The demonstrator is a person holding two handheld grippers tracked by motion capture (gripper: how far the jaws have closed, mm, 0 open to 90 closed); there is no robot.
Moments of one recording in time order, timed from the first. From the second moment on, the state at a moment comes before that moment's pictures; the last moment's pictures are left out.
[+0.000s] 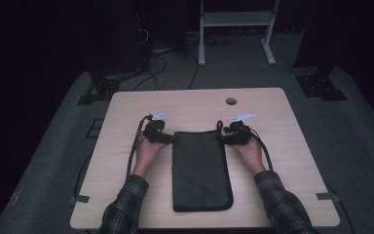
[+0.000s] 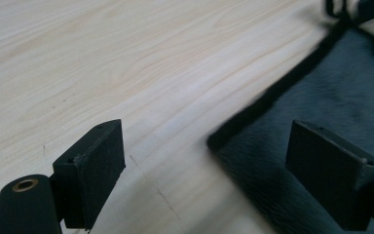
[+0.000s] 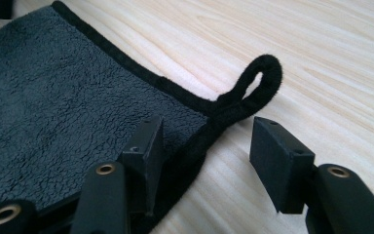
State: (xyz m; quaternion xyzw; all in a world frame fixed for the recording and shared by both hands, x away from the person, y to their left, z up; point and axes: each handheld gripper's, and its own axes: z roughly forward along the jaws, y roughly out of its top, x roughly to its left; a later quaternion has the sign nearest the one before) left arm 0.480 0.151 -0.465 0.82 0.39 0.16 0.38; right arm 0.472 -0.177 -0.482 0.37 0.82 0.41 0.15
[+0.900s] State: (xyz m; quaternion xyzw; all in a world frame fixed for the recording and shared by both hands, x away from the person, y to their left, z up) left arm 0.481 0.144 -0.475 0.84 0.36 0.09 0.40; right arm 0.472 -0.173 -0.480 0.36 0.84 0.40 0.10
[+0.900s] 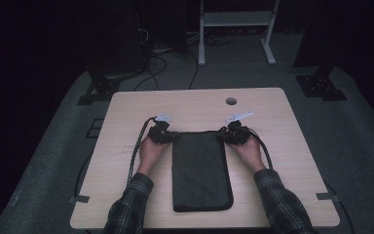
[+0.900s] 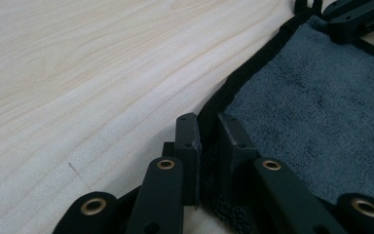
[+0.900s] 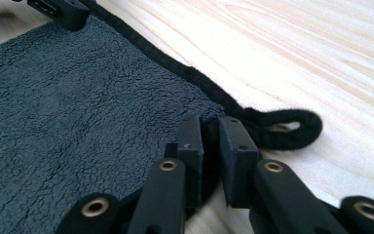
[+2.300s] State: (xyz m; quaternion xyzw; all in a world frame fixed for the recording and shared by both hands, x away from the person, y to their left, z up) left arm 0.382 0.159 -0.421 0.85 0.26 0.07 0.46; right arm 0.381 -0.200 -0.430 0.27 0.84 0.47 0.07
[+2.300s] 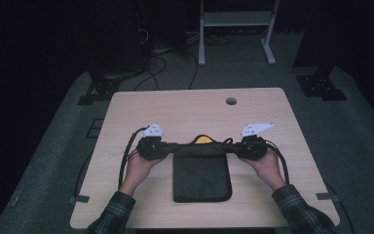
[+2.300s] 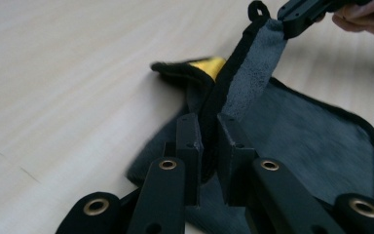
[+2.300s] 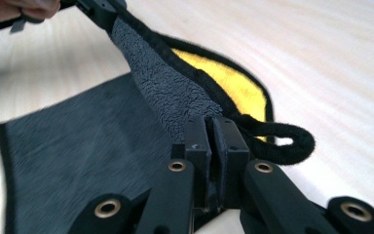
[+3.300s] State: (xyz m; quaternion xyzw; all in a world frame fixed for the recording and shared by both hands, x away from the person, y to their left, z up) left arm 0.343 0.158 -0.450 0.87 0.24 0.01 0.42; right arm 0.386 -0.175 -0.419 0.24 0.85 0.47 0.07
